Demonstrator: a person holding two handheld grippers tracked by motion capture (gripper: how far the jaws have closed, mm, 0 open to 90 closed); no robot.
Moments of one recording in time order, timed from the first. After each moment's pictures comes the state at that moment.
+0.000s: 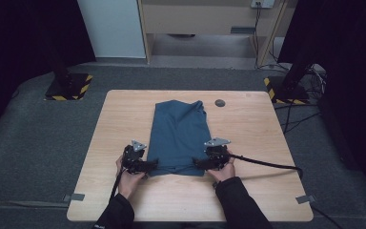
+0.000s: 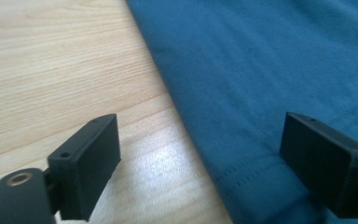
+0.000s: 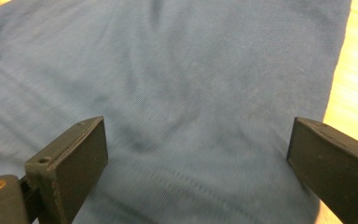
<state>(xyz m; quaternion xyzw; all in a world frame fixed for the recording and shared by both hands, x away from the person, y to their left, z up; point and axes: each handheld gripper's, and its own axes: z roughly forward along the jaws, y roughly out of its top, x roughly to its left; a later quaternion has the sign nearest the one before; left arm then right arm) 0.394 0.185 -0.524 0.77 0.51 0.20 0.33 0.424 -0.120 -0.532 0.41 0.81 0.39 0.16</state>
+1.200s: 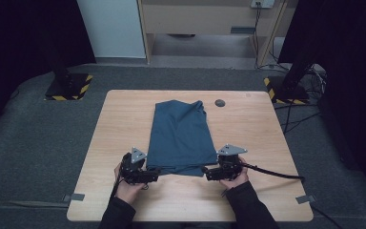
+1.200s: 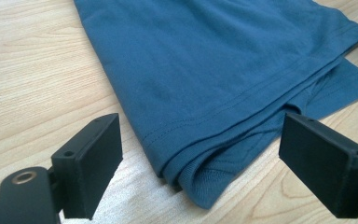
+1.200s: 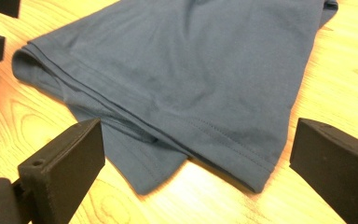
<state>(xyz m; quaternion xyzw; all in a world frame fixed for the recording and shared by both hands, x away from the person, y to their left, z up) 0.350 0.177 -0.498 0.78 0.46 0.19 0.38 0.377 -0.151 -0.498 0.39 0.81 0.42 0.15</state>
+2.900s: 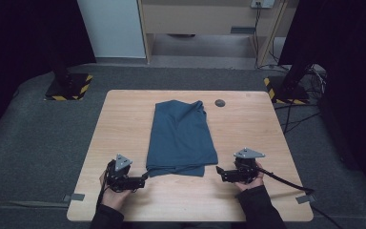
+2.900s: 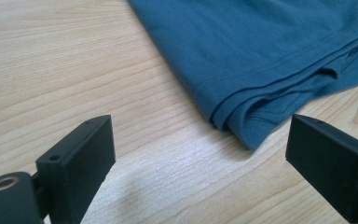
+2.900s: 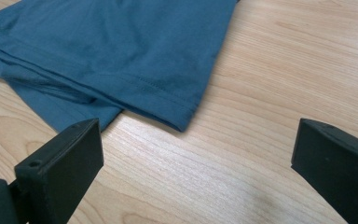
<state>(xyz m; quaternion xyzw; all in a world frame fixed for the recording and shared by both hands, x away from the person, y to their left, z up) 0.329 0.219 -0.507 0.77 0.48 0.20 0.38 0.370 -0.201 -0.511 0.45 0.78 0.40 0.17</state>
